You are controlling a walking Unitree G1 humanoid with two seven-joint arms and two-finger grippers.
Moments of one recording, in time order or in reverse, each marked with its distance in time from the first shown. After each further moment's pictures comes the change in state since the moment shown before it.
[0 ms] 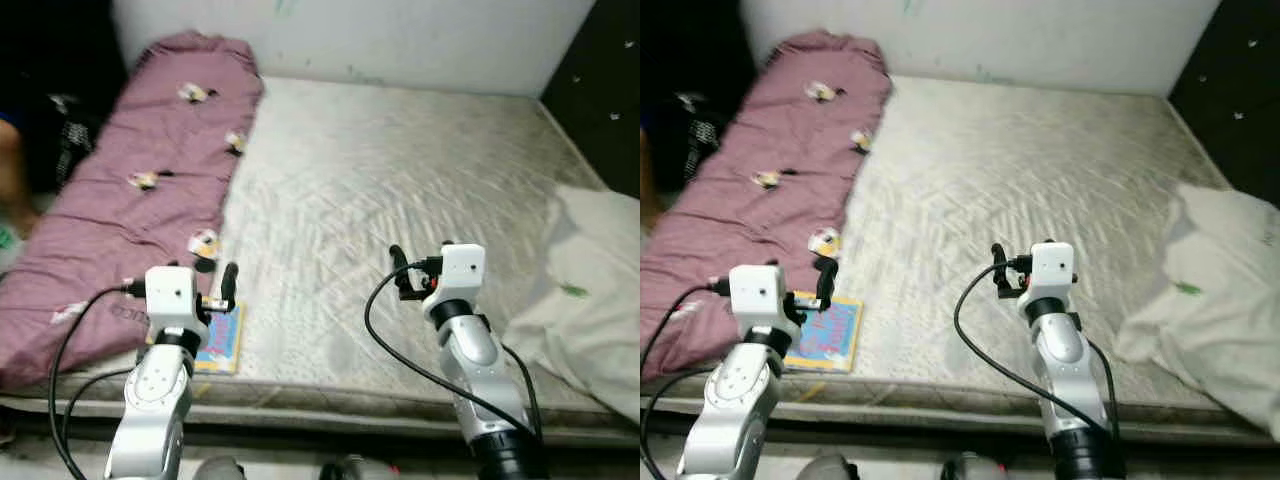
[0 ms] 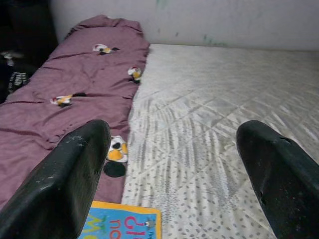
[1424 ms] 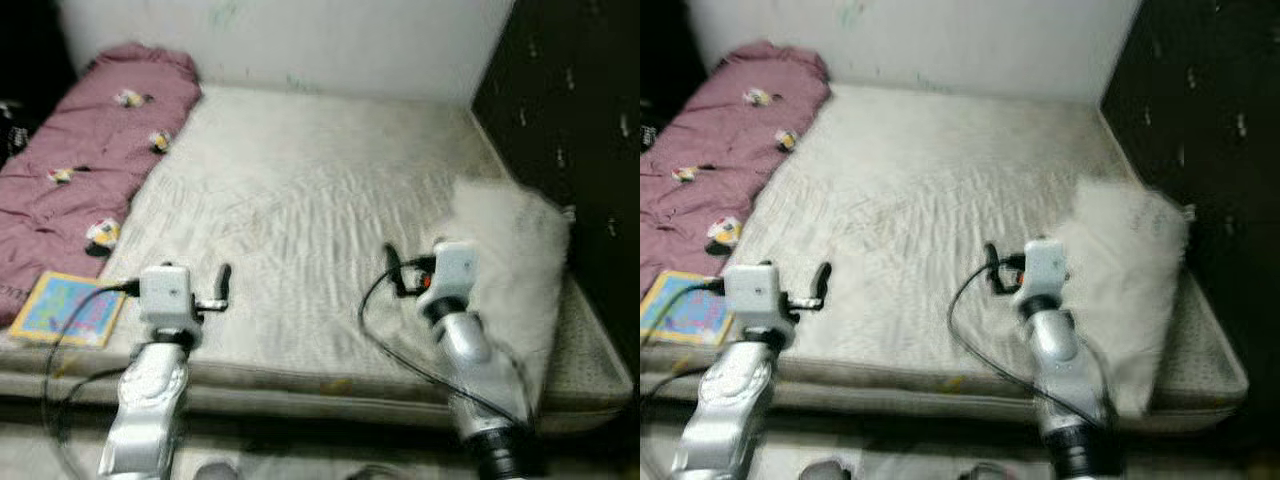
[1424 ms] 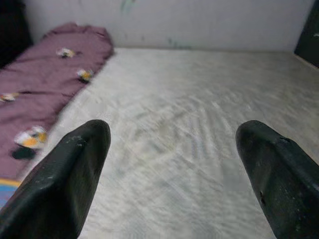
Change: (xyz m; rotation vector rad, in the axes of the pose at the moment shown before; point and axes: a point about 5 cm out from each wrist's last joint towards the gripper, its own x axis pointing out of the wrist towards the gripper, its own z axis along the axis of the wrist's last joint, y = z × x) left arm 0.004 -0.006 -0.003 -0.010 0.014 -0.020; right arm -0.001 -0.001 -0.001 -0.003 0.000 -0.002
